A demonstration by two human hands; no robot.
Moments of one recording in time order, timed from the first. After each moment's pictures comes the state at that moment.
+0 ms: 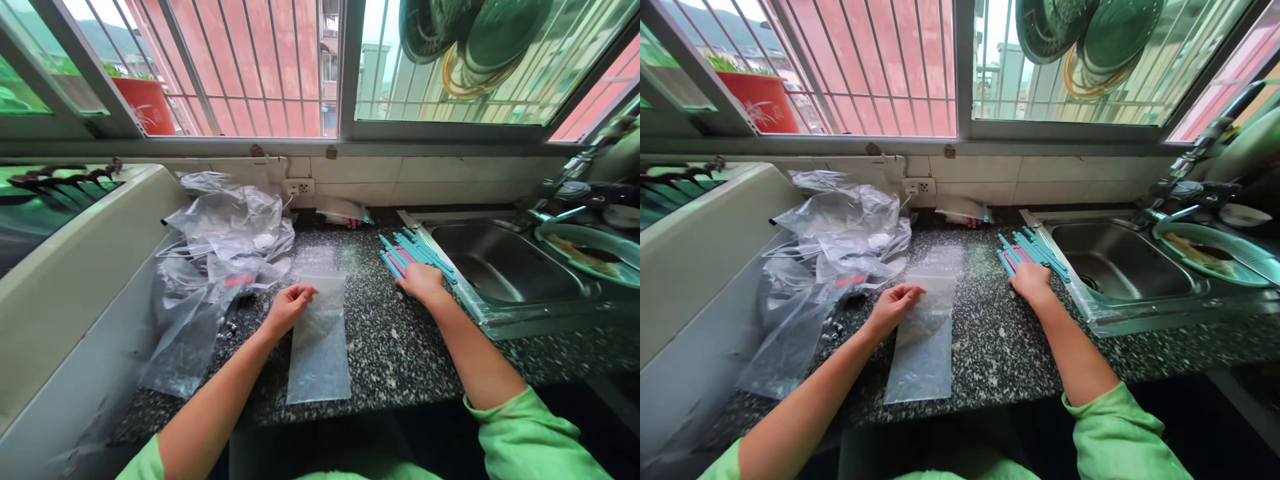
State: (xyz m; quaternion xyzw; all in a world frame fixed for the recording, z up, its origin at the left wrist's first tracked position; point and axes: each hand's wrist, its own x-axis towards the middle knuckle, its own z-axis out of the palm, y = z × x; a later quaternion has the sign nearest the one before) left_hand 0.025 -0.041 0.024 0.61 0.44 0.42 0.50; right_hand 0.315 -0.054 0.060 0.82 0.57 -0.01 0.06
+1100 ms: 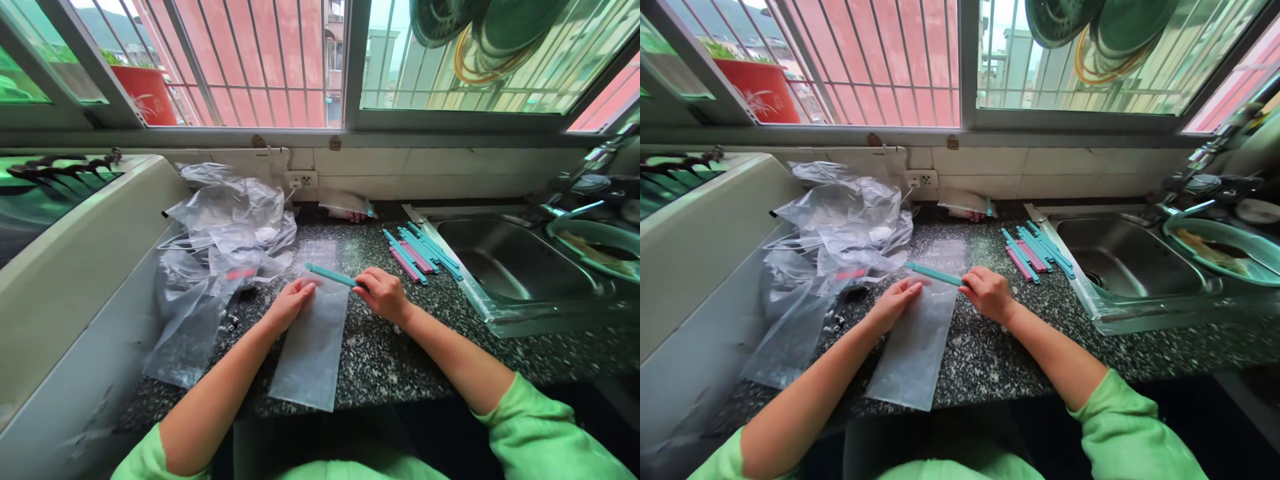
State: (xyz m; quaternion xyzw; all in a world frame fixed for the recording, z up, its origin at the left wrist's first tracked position) left_hand 0.028 -0.044 0.030 0.54 0.43 0.36 0.63; right_hand 0.253 -0.075 0.031 0.46 0.83 0.10 -0.30
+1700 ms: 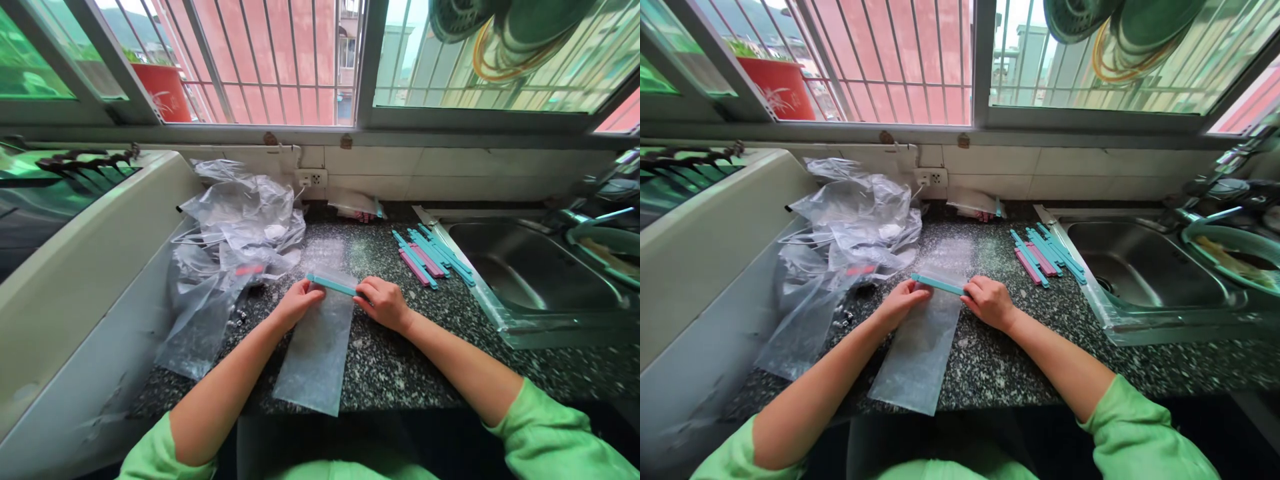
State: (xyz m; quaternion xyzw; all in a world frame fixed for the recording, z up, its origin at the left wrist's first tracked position) left_hand 0.026 -0.042 0.025 0.55 0.44 0.36 0.61; right_hand 0.241 -0.075 0.017 0.44 0.85 0.09 -0.26
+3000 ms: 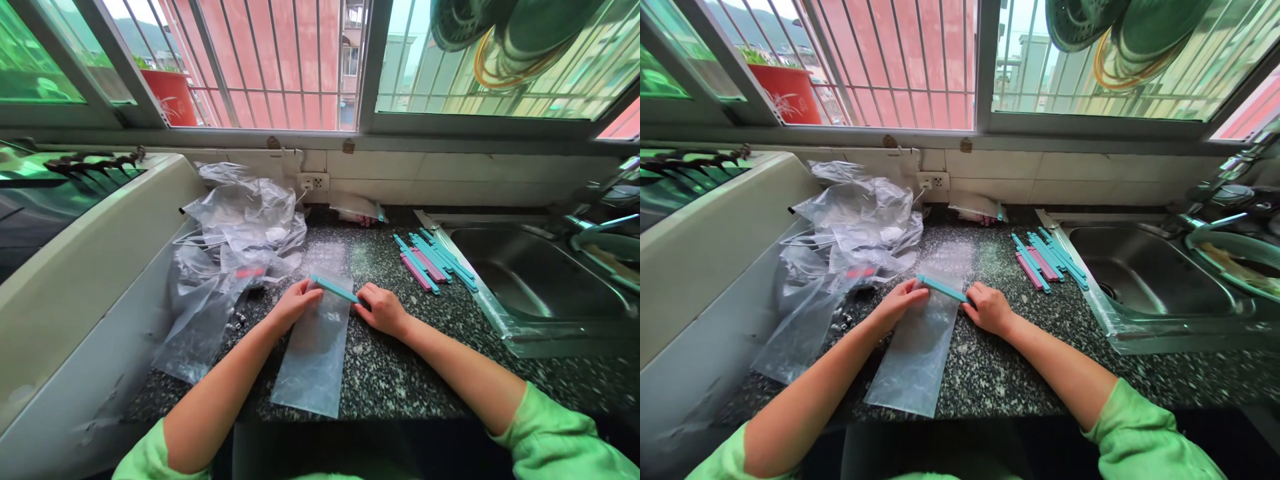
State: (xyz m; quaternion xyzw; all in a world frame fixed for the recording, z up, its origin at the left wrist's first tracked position) left_hand 0.021 -0.038 0.026 0.52 0.43 0.37 0.63; right_hand 0.239 -0.070 0.002 0.48 0.85 0.04 -0.22
